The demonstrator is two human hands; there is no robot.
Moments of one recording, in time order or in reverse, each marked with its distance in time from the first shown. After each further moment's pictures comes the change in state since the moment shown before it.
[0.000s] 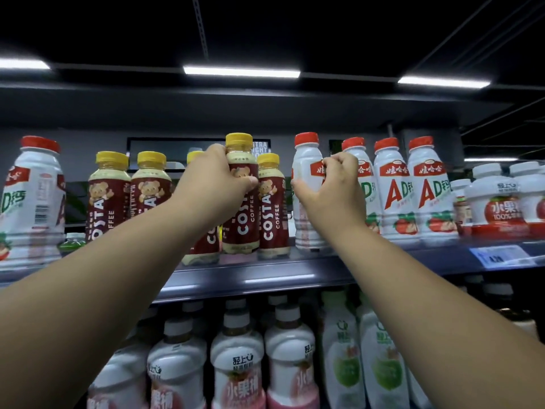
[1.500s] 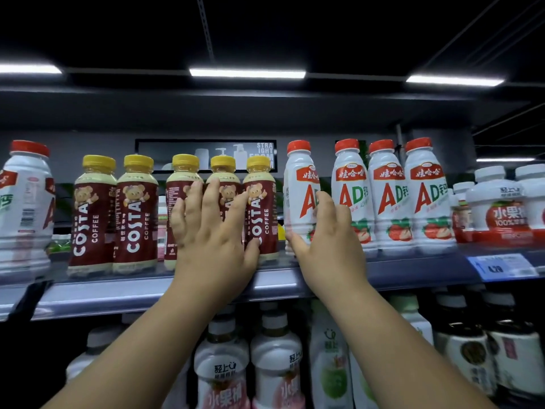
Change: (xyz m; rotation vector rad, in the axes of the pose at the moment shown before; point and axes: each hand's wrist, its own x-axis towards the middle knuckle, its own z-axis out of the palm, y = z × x) left_hand -0.049 -0.044 0.072 0.501 0.202 0.226; right_hand -0.064 0.016 -0.017 -0.074 -0.246 0.027
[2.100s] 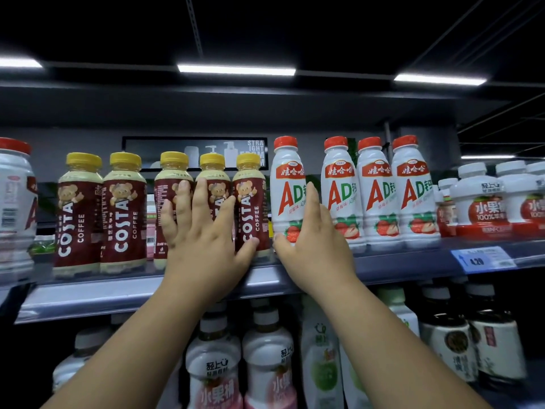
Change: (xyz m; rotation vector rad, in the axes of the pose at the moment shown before) left_hand 0.002 0.002 -0.001 0.050 -0.090 -0.052; right_hand -0.003 -0.007 -0.009 0.025 -0.134 0.023
